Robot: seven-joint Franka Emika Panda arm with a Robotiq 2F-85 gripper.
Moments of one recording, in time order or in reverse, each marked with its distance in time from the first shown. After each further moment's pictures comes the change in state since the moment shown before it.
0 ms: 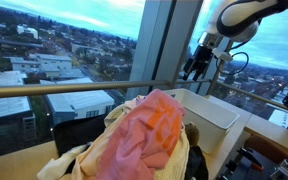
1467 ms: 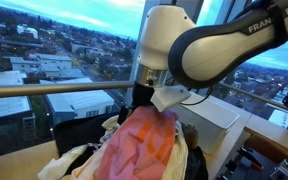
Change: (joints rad) arm 0.464 0.341 0.071 0.173 -0.188 0.046 0.470
